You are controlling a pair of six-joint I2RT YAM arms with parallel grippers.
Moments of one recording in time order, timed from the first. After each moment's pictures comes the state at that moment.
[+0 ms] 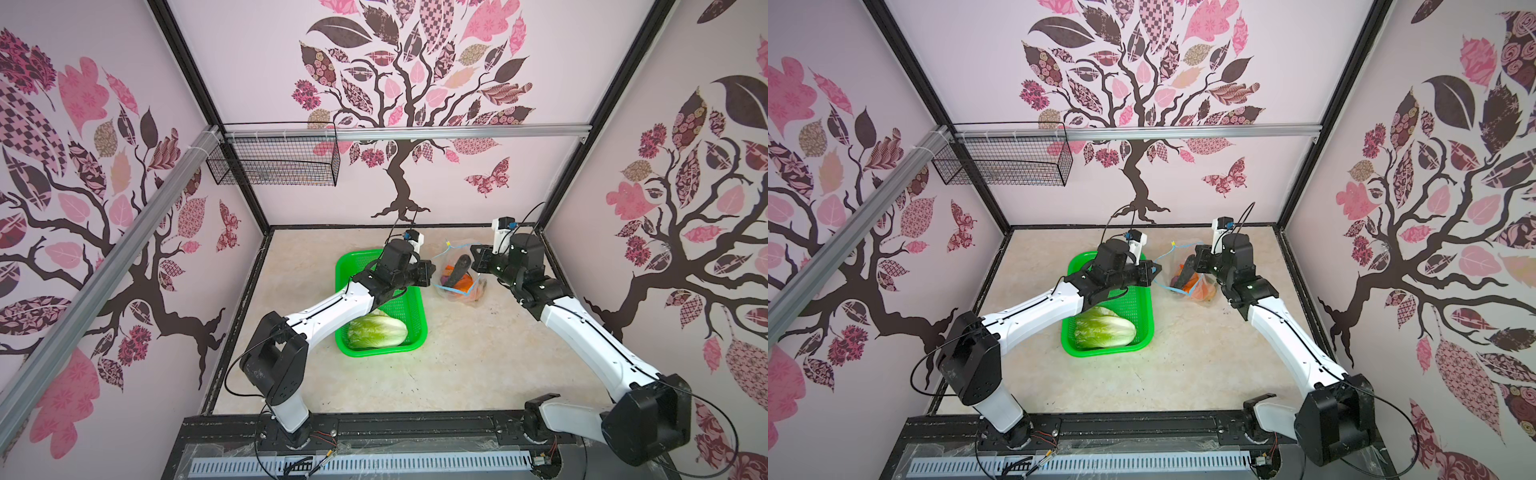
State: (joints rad) left arm -0.70 1.69 1.36 -0.10 0.18 -0.55; right arm 0.27 1.24 1.06 -0.17 -0.10 0.39
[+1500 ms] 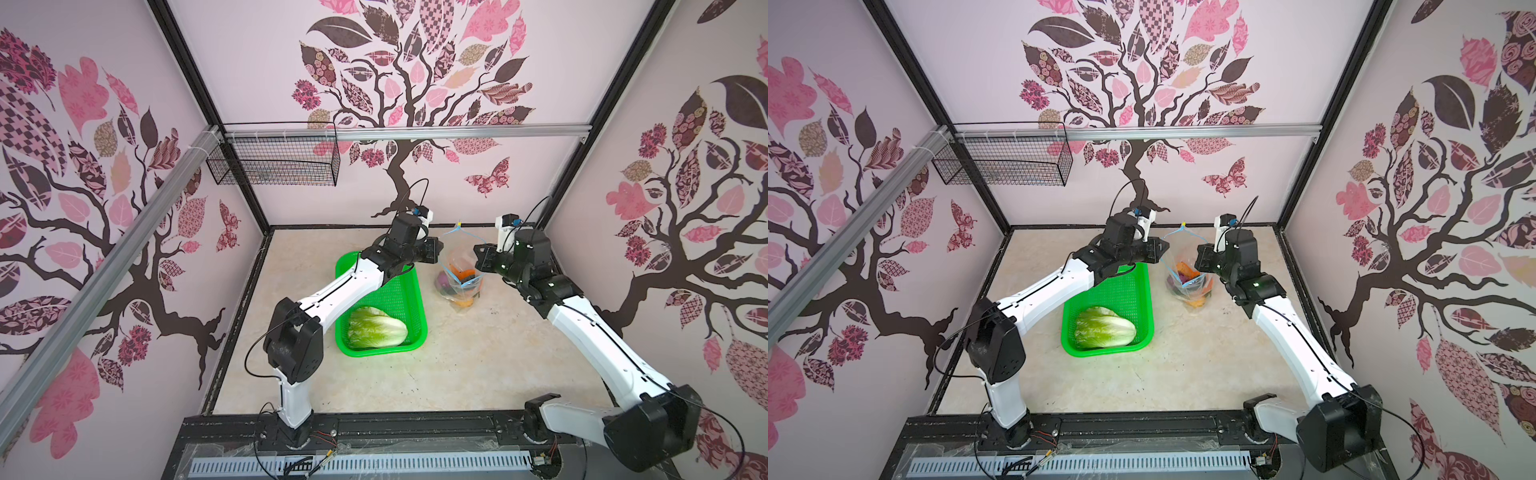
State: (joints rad) left arm -0.67 1.91 1.70 -0.28 0.20 -0.45; right arm 0.27 1.23 1.10 -0.29 -0.12 0.39
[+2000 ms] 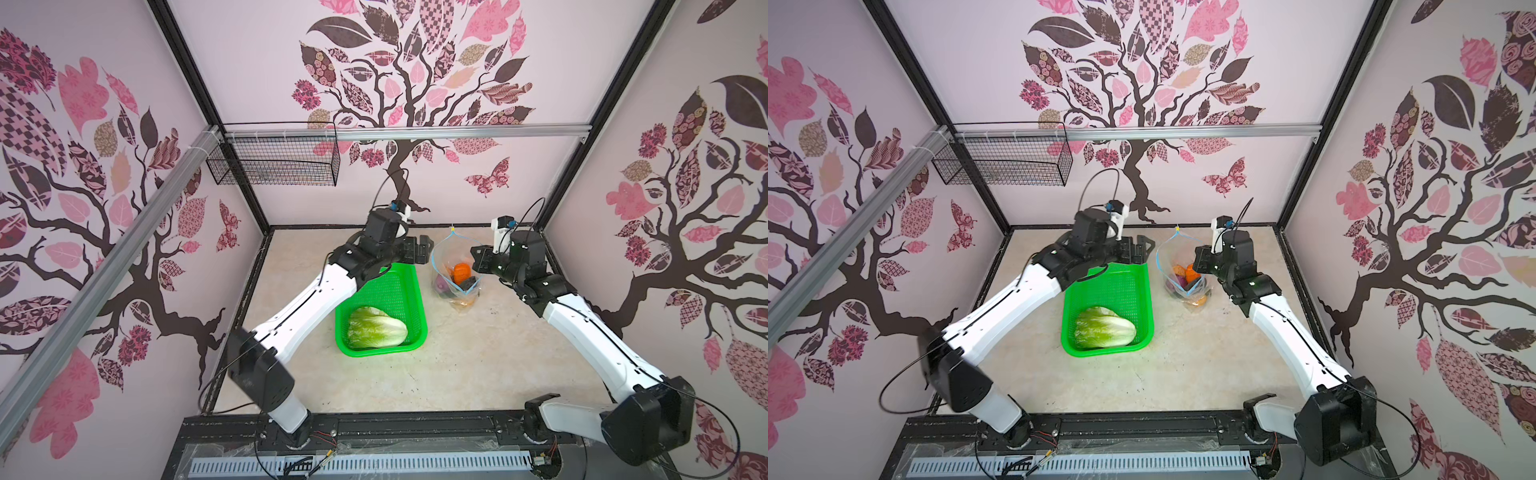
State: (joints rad) left arm -0.65 1.54 1.60 -0.53 0.00 -0.39; right arm 0.27 1.24 1.08 -0.25 -0.13 0.39
